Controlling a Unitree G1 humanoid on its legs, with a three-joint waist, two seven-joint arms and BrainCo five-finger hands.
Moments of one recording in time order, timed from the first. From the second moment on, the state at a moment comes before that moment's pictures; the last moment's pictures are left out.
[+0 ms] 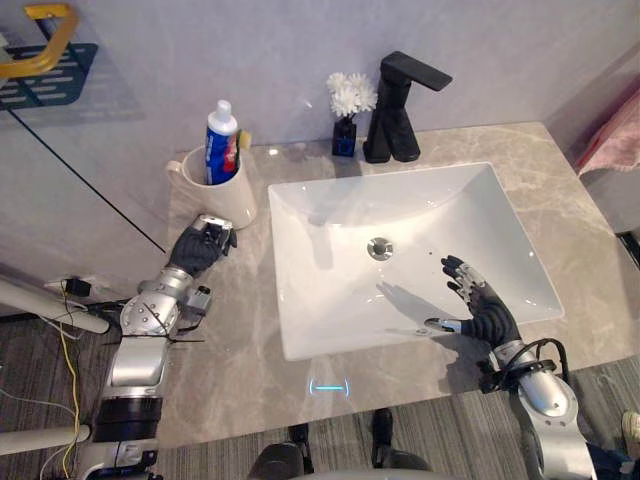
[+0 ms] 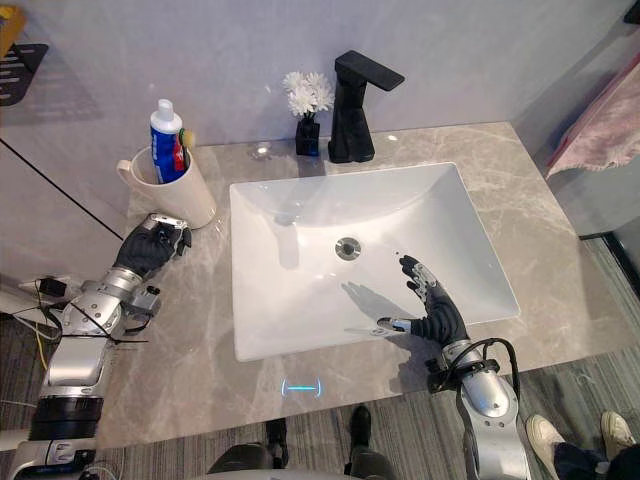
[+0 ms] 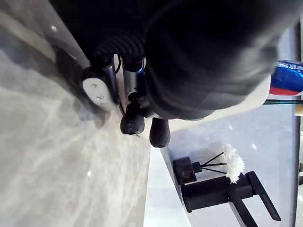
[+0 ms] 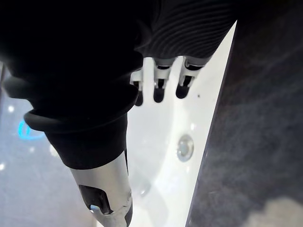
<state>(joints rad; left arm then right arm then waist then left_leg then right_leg) -0.18 0.45 0.14 0.00 -0.07 -0.03 -0.24 0.24 -0.21 -0.15 -0.30 0.03 -0.02 0.31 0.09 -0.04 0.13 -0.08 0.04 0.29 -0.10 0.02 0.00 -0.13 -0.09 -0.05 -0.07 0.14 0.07</state>
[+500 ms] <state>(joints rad) -0.21 0.45 0.14 0.00 -0.08 -0.04 -0.22 0.24 -0.21 -0.16 -0.33 0.03 -0.03 0.30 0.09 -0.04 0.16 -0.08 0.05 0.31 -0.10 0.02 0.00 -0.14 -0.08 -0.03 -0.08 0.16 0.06</state>
